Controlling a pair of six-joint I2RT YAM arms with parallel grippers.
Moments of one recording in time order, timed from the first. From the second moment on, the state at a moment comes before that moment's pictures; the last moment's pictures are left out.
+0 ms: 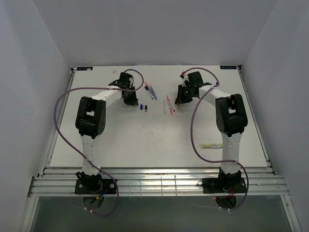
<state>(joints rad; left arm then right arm) -0.29 2.15 1.59 -0.45 0.12 -0.42 0.29 2.14 1.54 -0.33 -0.38 0.17</state>
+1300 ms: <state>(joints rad) -0.28 1.72 1.32 -0.30 0.11 -0.50 0.04 1.94 1.50 -0.29 -0.29 0.25</state>
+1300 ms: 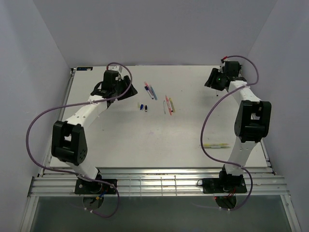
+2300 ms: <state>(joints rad) -0.31 1.41 0.91 0.03 0.44 -0.72 -0.10 2.32 1.85 -0.43 -0.01 0.15</state>
